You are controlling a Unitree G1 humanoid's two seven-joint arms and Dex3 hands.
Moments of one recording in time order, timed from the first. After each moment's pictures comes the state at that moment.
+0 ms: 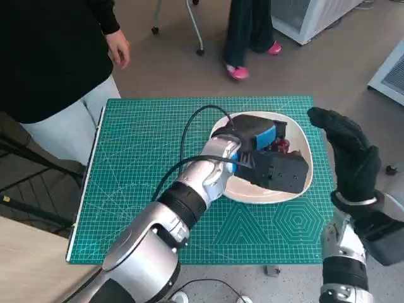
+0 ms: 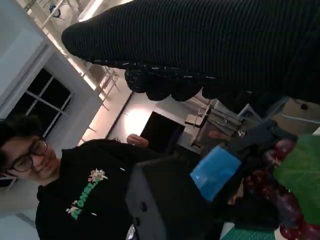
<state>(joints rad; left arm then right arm) -1.29 -0.12 -0.52 1.26 0.63 0.02 -0.12 -0.61 -0.22 -0.25 0.75 0.35 -0.96 0.60</state>
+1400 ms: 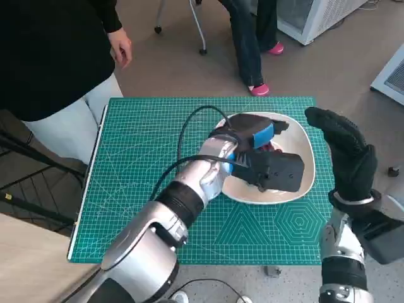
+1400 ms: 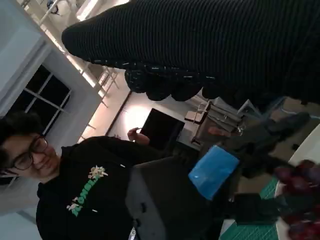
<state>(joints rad) -1.29 -0.08 -0.49 1.27 0.61 -0.06 -0.05 -0.61 -0.22 -0.23 0.75 0.35 -0.96 0.58</state>
